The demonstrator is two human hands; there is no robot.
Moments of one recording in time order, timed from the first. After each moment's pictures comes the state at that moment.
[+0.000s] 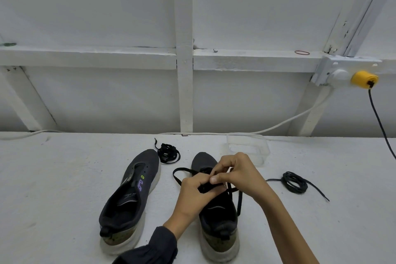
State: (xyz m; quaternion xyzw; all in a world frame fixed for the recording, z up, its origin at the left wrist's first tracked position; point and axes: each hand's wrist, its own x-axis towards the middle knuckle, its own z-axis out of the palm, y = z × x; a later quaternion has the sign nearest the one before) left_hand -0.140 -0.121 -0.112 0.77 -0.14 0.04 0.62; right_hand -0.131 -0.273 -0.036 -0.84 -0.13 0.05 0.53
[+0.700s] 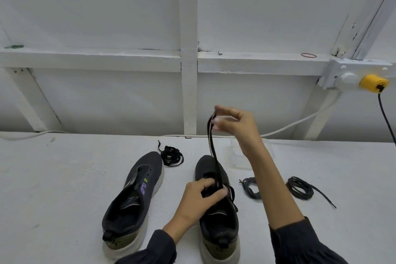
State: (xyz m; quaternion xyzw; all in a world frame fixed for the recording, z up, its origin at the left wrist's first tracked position) left_hand -0.140 -0.116 -0.103 0.76 -0.13 -0.03 0.64; right_hand -0.053 -0.258 0.013 -0.69 -0.04 -0.06 0.72
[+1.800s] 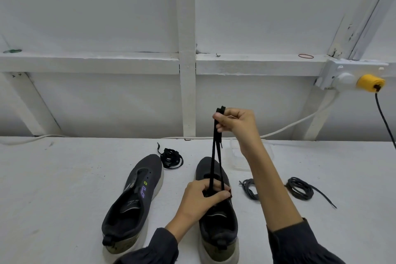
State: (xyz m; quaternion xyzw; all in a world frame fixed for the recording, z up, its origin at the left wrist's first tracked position) left_hand -0.135 -0.118 -0.101 0.75 -0.12 -0.06 0.64; right_hand -0.052 -0.256 0.022 -0.69 -0.04 -0.09 0.72
